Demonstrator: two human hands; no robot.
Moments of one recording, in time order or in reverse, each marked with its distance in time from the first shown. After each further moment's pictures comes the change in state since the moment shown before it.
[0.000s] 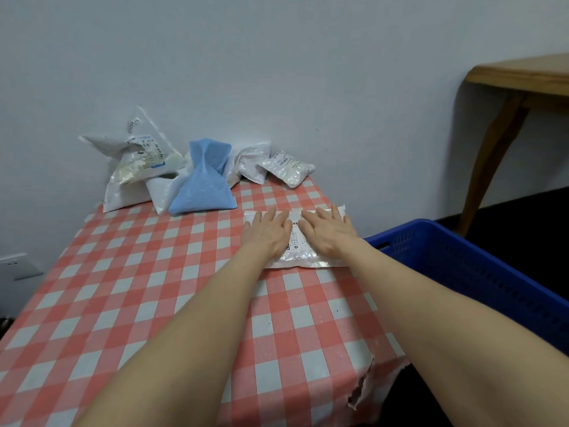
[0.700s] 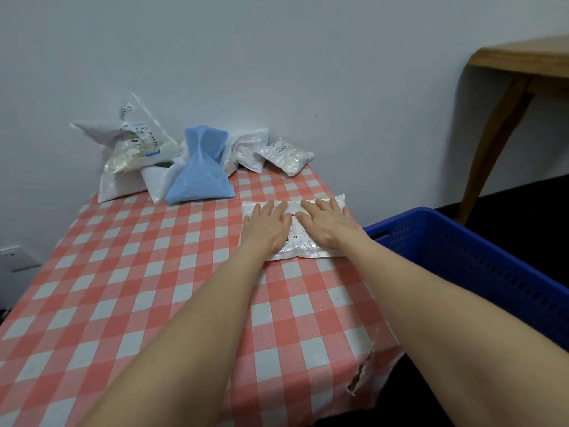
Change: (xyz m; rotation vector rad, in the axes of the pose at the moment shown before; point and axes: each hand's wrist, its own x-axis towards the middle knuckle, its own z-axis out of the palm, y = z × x) left_hand 0.000 -0.003 0.018 -0.102 0.032 -0.007; right_hand -0.001 0.002 0.006 0.035 -0.012 0.006
